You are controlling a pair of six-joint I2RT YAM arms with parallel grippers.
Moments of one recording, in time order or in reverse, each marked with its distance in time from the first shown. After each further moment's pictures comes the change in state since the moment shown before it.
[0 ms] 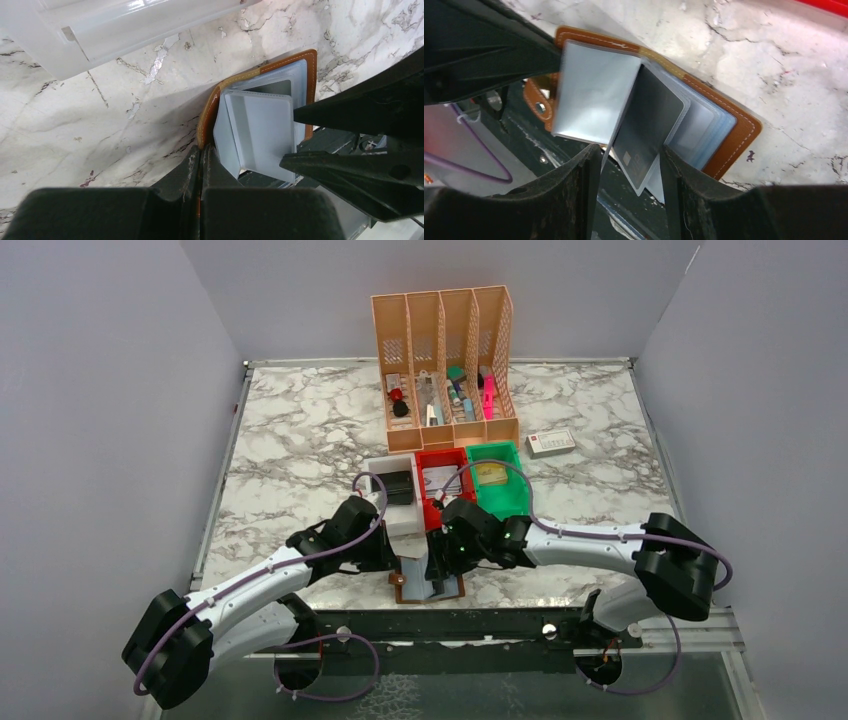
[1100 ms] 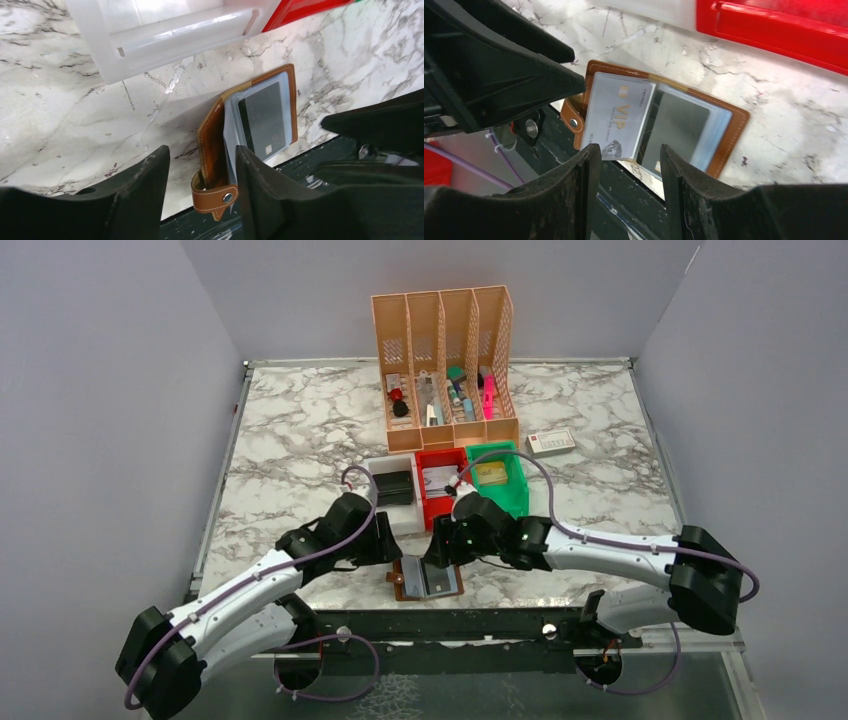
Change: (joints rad) left arm 0.000 -0.075 0.046 -0.094 -0.113 -0.002; right arm 0.000 -0.159 -0.016 0.023 0.142 0.040
